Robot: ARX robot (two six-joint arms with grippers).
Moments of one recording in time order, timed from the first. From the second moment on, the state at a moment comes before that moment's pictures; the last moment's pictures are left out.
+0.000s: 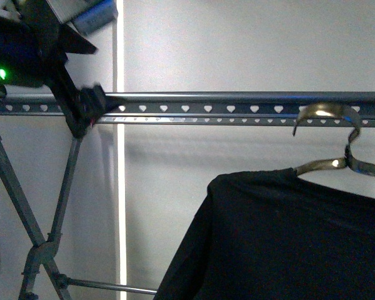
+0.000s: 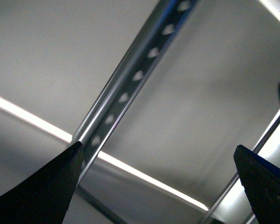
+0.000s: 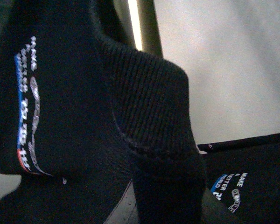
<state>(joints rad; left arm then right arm) -0.10 1.50 1.22 0.43 0.31 0.93 -0.44 1.35 0.87 -0.03 -0.75 -1.15</state>
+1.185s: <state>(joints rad) -0.11 1.17 0.32 0.84 -0.10 -0.01 -0.24 1.57 1.44 -0.38 -0.50 0.17</state>
